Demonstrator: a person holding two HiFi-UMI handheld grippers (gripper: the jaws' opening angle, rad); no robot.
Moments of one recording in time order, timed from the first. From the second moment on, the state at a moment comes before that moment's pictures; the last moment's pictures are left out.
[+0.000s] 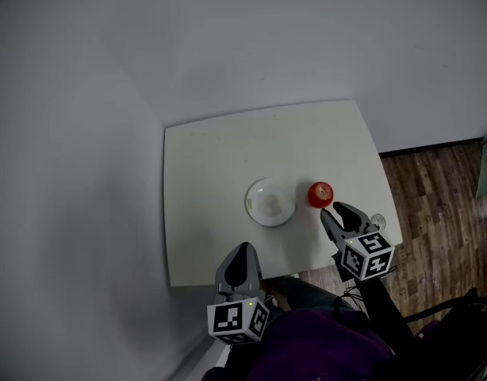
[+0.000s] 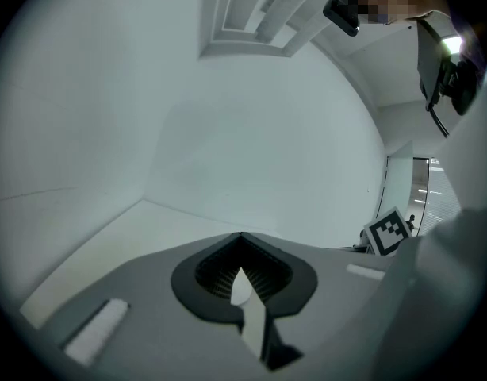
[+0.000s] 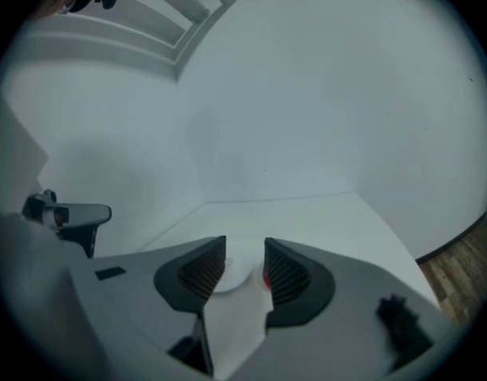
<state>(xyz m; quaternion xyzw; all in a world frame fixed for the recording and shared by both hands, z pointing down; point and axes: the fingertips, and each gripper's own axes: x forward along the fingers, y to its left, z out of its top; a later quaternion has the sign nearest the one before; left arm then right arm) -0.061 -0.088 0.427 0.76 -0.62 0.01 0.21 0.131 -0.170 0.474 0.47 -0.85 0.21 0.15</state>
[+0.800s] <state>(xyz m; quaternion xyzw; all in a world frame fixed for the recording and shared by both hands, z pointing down) -0.063 -0.116 0.427 0.71 -0.67 0.02 0.21 0.145 -0.213 0.535 0.40 -0.87 0.18 0.25</state>
